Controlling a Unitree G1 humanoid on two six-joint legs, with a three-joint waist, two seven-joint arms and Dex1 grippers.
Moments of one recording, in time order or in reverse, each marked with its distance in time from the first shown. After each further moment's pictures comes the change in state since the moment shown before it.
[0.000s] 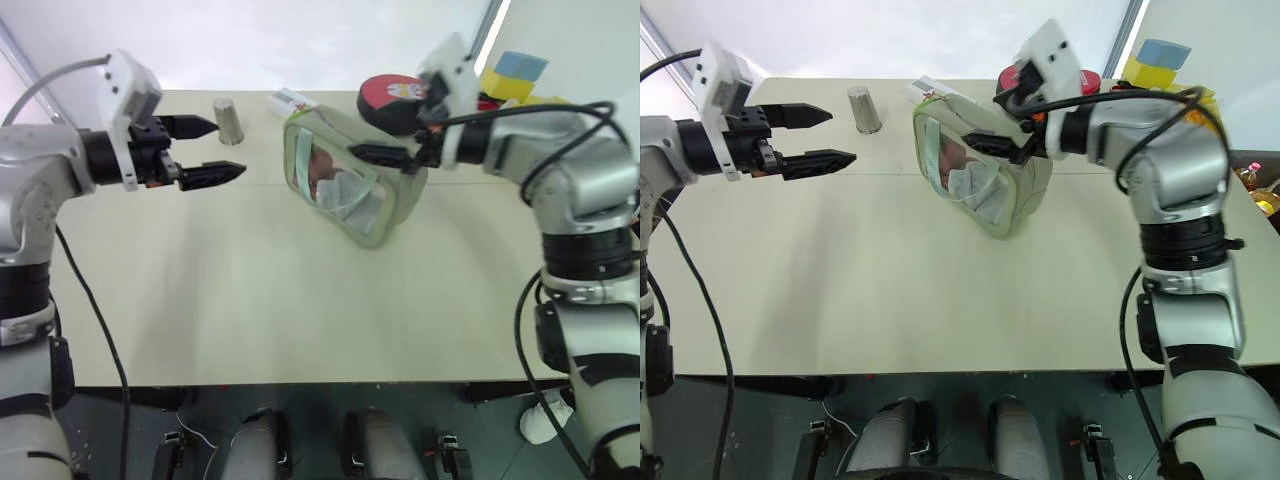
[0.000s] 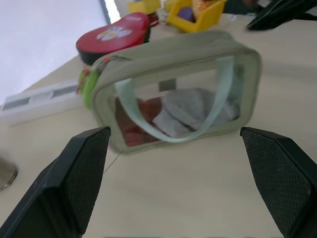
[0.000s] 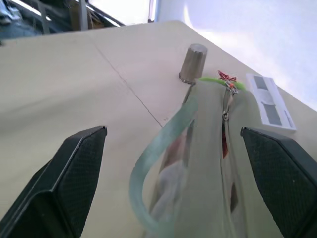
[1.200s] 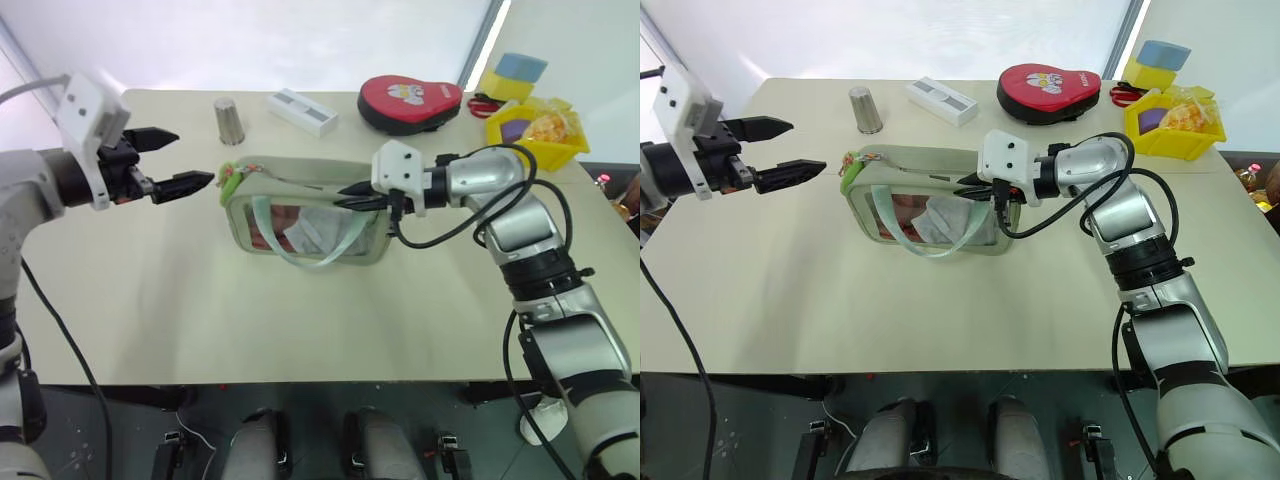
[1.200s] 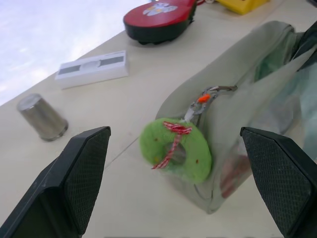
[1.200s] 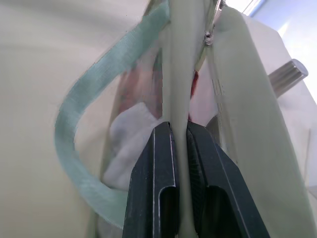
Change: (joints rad) left arm 0.176 0.106 0.119 -0.068 -0.039 0.016 0.124; right arm 0.133 0.007 0.109 0.133 -0.201 -0.677 0.414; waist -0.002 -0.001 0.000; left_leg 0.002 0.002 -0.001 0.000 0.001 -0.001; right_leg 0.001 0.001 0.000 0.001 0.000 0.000
